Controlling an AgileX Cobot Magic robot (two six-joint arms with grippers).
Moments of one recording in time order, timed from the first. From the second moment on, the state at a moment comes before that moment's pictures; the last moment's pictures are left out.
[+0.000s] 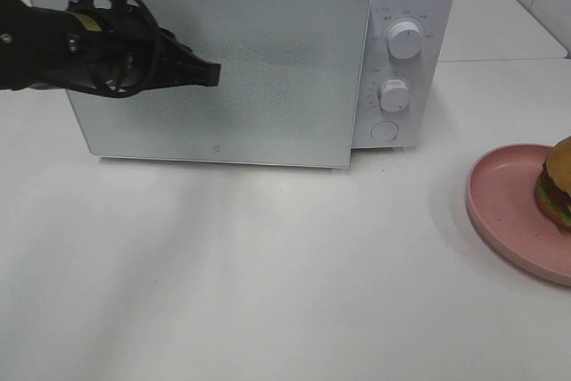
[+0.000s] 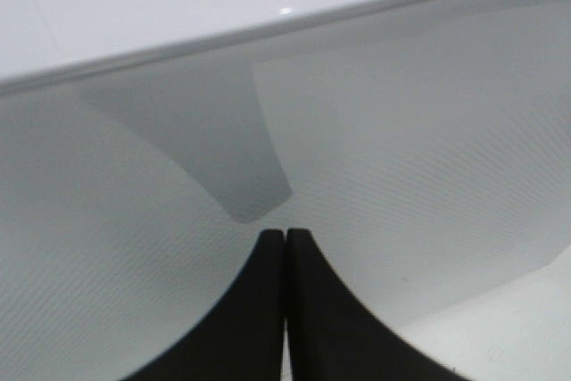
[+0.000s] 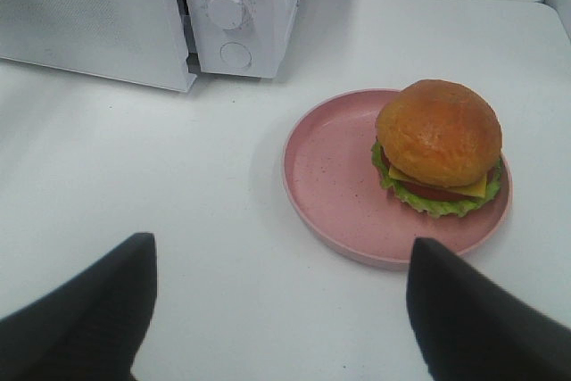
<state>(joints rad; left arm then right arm) -0.55 1.73 -0.96 -0.38 -0.20 0.34 0.19 0.00 -0.50 -0.04 1.02 0.04</state>
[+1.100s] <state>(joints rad) -0.66 2.05 -1.45 -0.43 0.17 0.28 0.19 0.00 -0.50 -0.04 1.02 0.04</state>
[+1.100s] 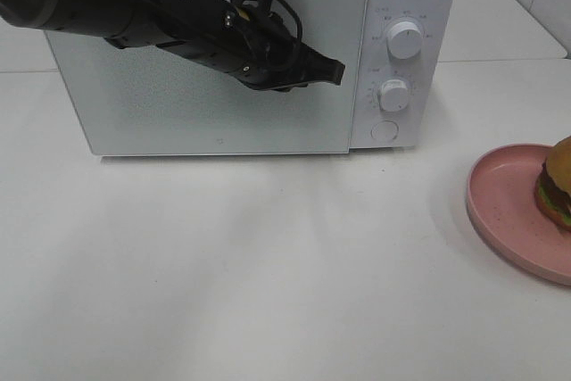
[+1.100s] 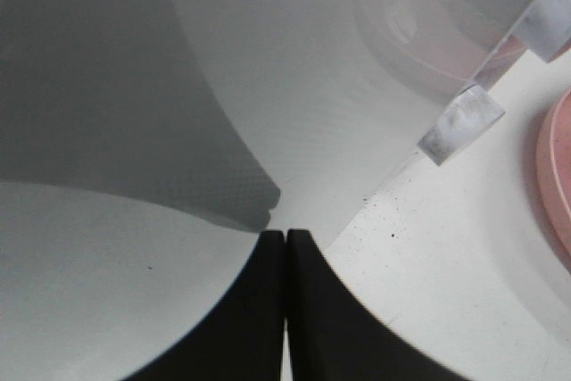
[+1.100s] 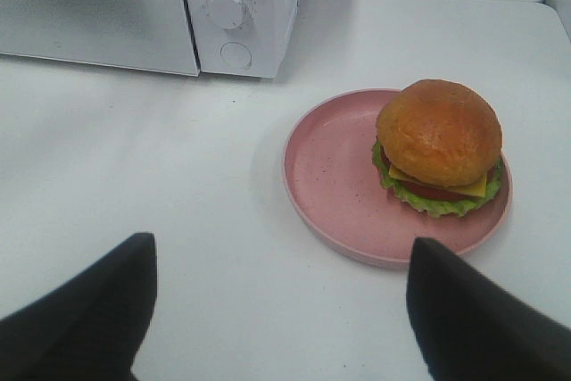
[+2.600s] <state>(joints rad) -0.62 1.75 -1.62 -0.10 1.09 0.19 0.19 0.00 -0.50 -0.04 1.02 0.04</state>
